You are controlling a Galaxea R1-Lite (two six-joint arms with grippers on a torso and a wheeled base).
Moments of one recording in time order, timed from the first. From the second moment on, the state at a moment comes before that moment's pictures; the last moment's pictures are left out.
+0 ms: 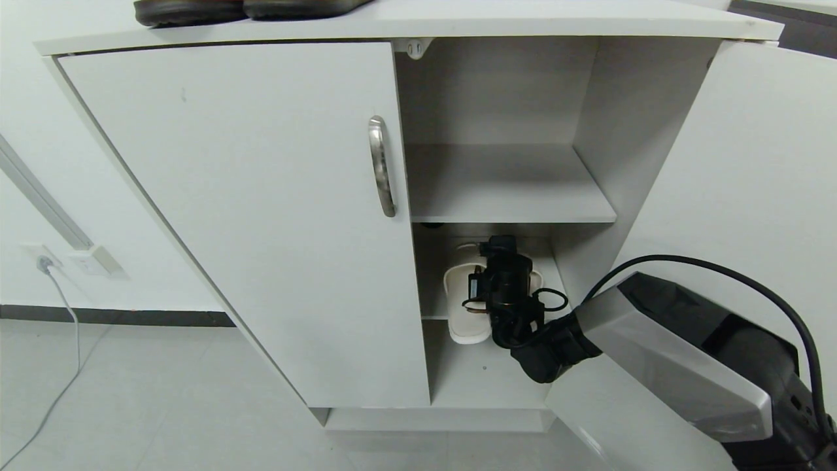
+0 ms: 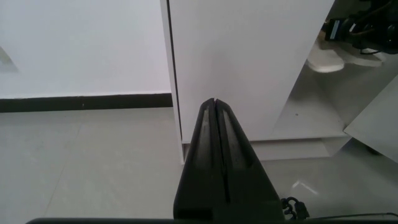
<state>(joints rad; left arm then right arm) -0.01 0.00 0.00 0.00 -0.02 0.01 0.64 2.52 -1.56 -0.90 -0.63 0.08</state>
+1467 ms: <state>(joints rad) -0.01 0.00 0.00 0.00 -0.02 0.01 0.80 2.21 -0.84 -1.30 -0.63 0.08</state>
